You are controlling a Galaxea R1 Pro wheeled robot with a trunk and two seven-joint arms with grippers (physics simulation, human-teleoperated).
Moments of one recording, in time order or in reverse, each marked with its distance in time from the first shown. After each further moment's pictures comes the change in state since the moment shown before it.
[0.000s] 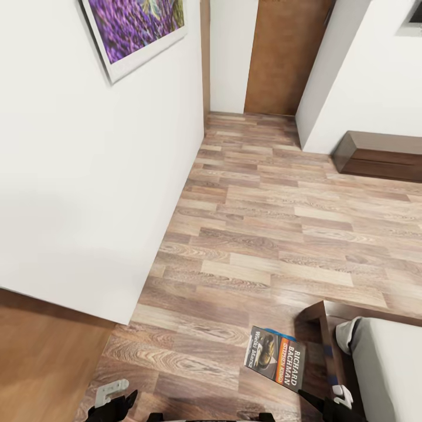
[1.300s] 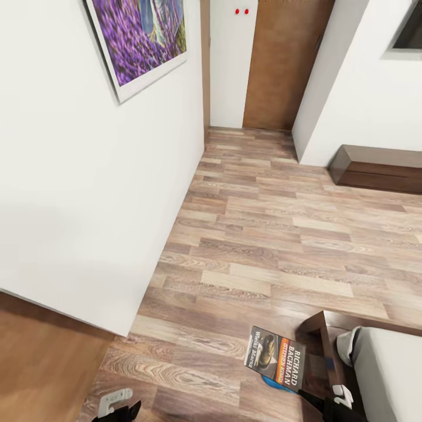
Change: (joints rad) left arm 0.000 -0.016 -0.003 0.057 -0.012 -0.001 -0.001; right arm 0.000 -0.001 -0.001 -0.001 0.001 0.000 -0.001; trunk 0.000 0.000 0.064
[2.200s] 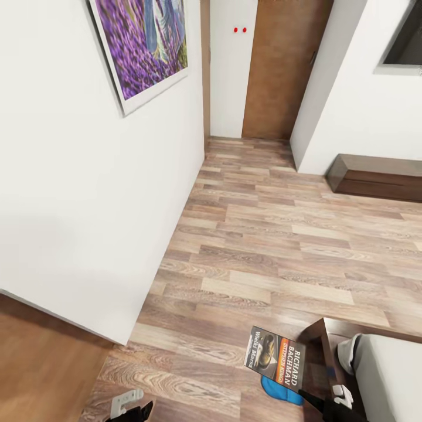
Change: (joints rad) left arm 0.000 -0.055 0.005 0.006 0.008 0.000 0.001; right arm 0.000 -0.001 0.001 -0.001 0.001 0.000 0.002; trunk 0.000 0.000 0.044
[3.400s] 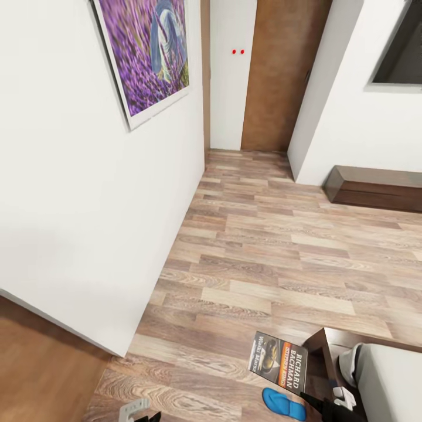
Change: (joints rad) left arm 0.000 -0.035 -0.006 0.051 -0.003 0.002 -0.001; right arm 0.000 0.006 0.004 0.000 0.001 -0.001 -0.121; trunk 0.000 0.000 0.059
